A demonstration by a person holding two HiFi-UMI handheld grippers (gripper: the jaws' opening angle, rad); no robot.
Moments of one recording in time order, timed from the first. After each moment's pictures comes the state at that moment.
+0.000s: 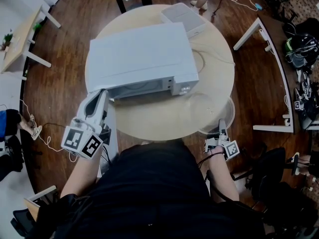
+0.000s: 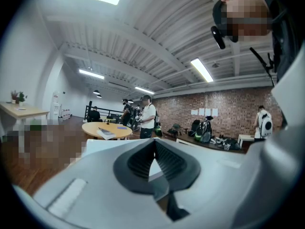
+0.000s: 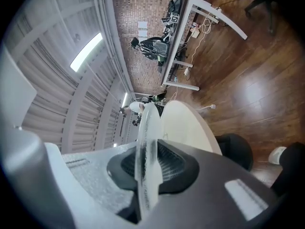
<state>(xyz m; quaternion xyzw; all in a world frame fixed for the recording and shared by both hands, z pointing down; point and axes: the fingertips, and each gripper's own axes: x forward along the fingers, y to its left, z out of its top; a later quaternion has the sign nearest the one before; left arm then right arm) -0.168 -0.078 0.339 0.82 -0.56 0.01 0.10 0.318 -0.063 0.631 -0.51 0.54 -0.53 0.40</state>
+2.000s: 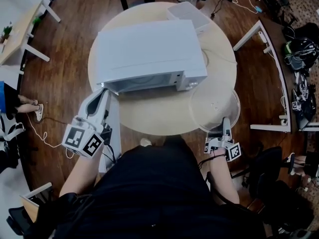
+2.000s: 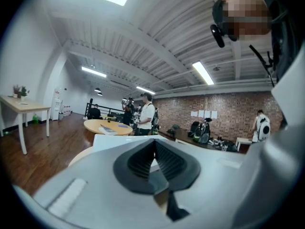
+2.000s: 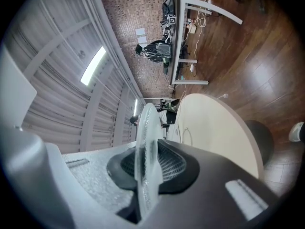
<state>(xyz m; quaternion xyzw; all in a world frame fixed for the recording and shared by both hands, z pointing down) -0.190 -0.051 0.352 0.82 -0.56 -0.01 0.12 0.303 -0.048 0.574 -0.46 0.55 -0.51 0.48</state>
